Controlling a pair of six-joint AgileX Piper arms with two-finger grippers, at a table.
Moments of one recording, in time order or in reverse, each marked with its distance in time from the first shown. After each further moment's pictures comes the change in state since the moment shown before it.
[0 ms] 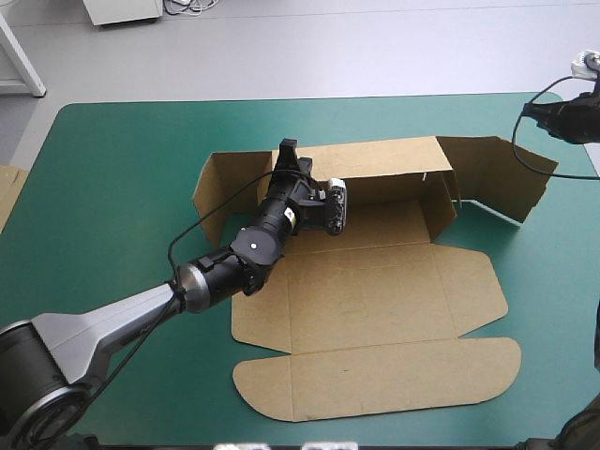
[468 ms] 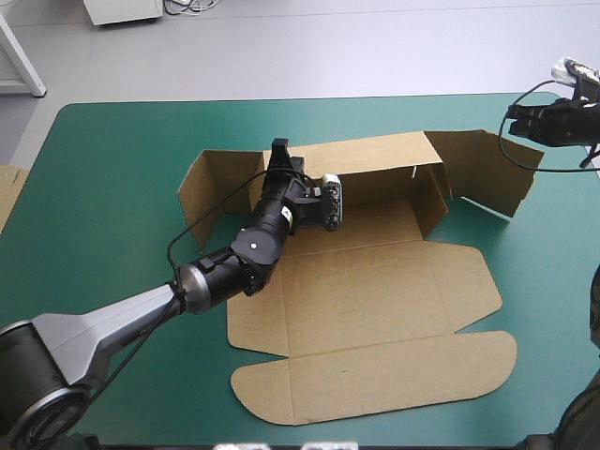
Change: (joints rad) left arm -0.009 0.000 0.000 -0.052 0.069 0.000; right arm 0.000 0.135 -0.093 0.162 0.151 -0.053
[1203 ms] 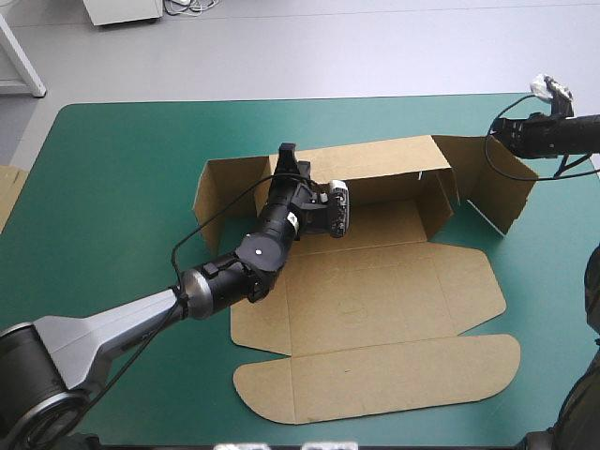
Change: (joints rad) left arm -0.032 -0.003 0.003 -0.001 0.003 0.001; right arm 0.000 0.115 -0.007 0.205 0.160 -0.156
